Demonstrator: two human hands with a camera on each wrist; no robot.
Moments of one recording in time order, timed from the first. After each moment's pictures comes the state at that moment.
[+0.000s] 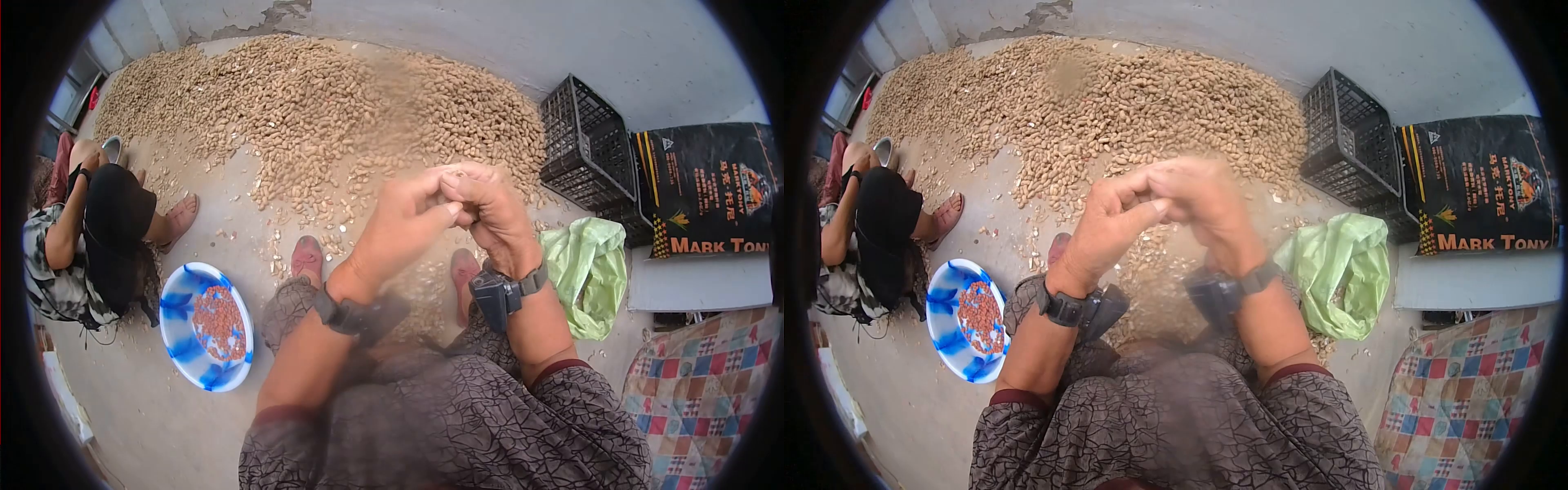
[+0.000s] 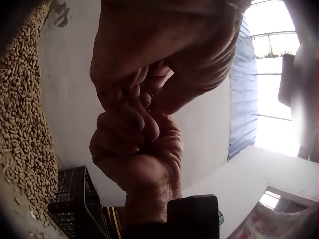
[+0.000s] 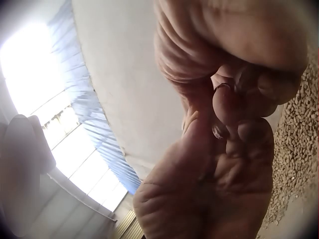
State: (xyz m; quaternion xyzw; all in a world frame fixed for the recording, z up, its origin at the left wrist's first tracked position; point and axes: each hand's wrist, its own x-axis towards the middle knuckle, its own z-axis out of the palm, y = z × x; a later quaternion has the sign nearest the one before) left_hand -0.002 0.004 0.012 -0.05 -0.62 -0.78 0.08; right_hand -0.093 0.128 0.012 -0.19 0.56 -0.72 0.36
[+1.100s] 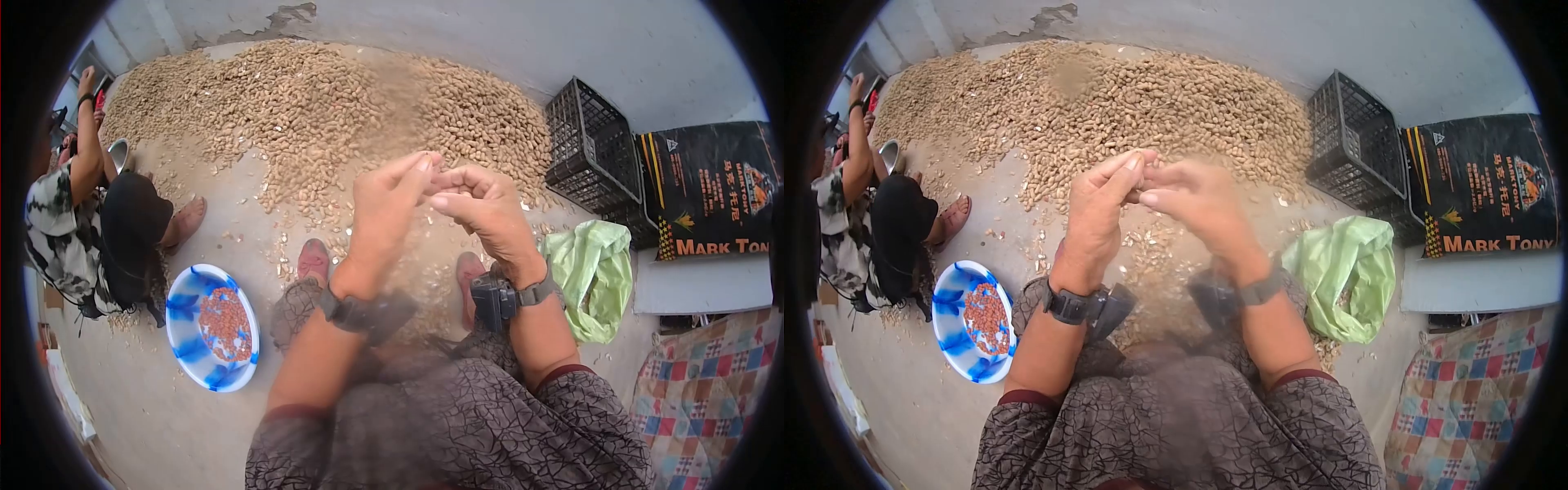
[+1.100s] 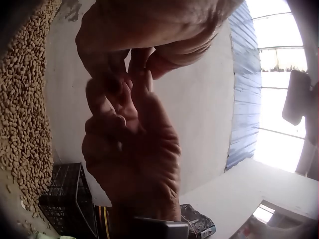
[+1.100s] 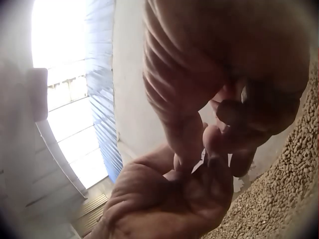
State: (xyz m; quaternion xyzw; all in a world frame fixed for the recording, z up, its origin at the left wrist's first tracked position) left_hand -0.008 0.002 0.004 0.13 -0.54 -0.81 0.18; right_hand -0.075 0.128 0.022 -0.24 0.66 -0.67 0.25
